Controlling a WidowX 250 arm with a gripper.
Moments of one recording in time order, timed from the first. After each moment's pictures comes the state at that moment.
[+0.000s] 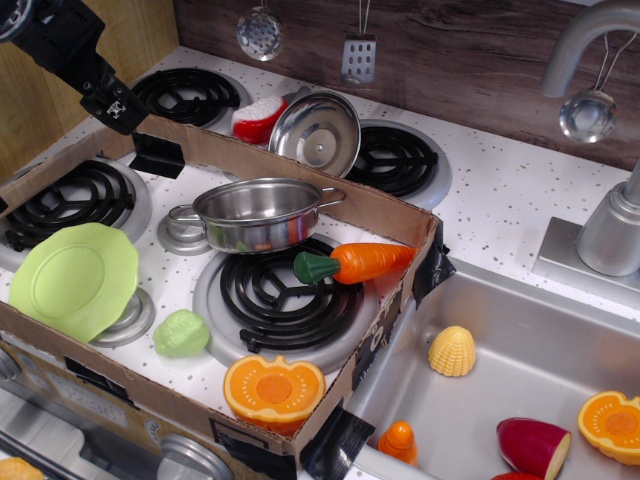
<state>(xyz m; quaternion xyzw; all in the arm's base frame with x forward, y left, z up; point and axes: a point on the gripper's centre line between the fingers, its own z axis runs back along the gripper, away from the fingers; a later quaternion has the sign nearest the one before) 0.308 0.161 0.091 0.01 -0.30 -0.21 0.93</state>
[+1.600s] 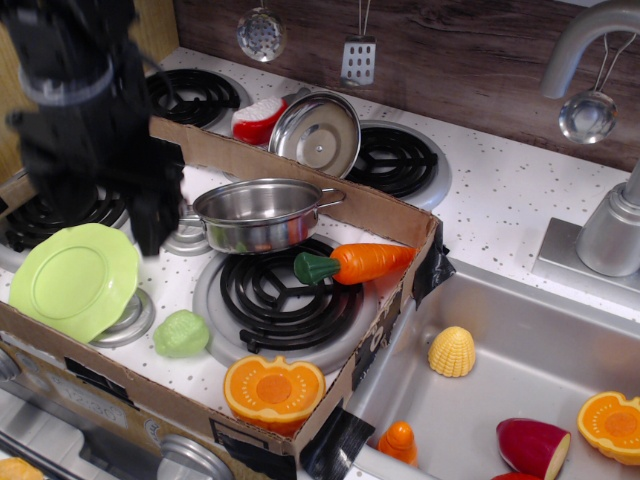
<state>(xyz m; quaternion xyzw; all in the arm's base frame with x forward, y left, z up) 0.199 0.056 0.096 0.05 -0.08 0.04 0.99</state>
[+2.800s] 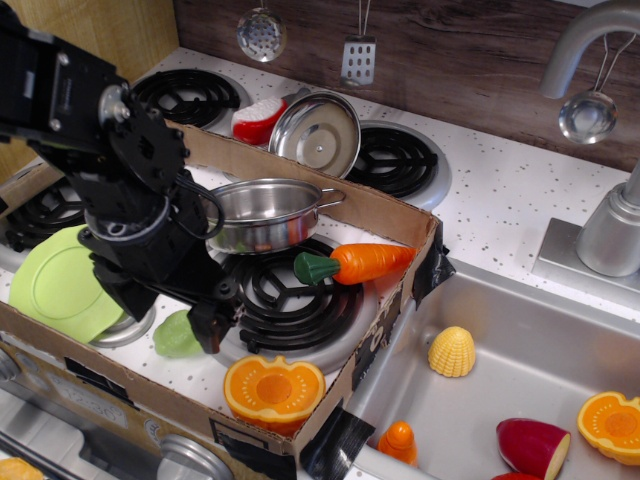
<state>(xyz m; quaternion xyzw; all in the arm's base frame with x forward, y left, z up) 0.199 0.025 0.041 -0.01 -0.12 0.02 0.99</state>
